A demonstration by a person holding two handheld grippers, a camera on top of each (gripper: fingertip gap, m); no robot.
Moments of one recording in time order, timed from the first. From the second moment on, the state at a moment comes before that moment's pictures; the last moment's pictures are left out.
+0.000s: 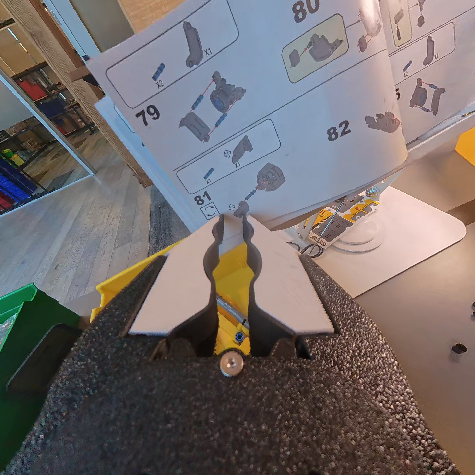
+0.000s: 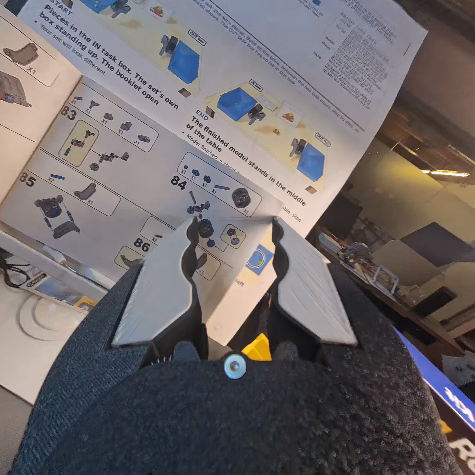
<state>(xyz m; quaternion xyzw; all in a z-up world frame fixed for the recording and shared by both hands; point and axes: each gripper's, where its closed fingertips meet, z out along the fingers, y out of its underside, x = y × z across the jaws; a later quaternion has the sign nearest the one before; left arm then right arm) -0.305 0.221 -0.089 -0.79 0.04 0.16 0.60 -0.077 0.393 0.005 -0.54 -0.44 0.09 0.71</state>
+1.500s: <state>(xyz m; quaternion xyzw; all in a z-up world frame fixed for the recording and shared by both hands) -0.266 0.200 -0.046 -0.77 0.05 0.09 0.63 -0.063 0.368 -0.027 -0.53 -0.46 0.22 0.68</state>
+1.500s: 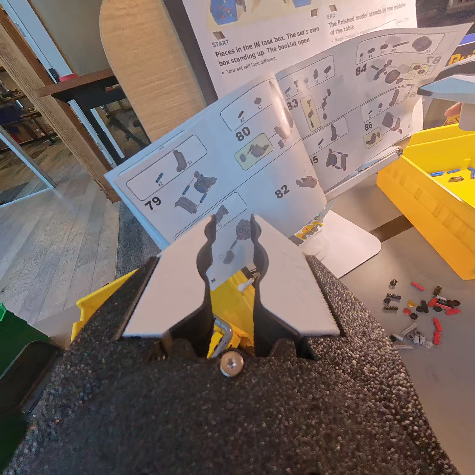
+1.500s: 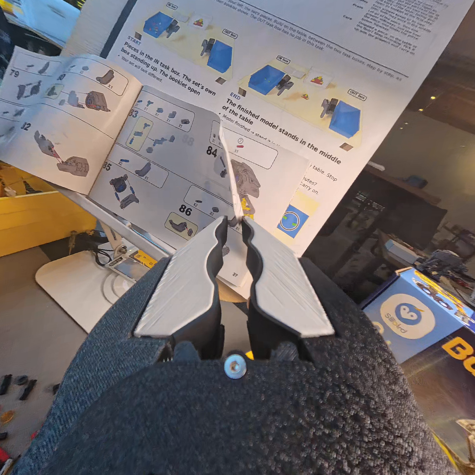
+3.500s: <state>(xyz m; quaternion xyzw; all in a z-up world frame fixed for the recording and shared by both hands) -0.326 0.225 0.001 -0.76 0.03 0.03 0.65 -0.163 0.337 -0.033 -0.61 -0.38 0.11 0.68</state>
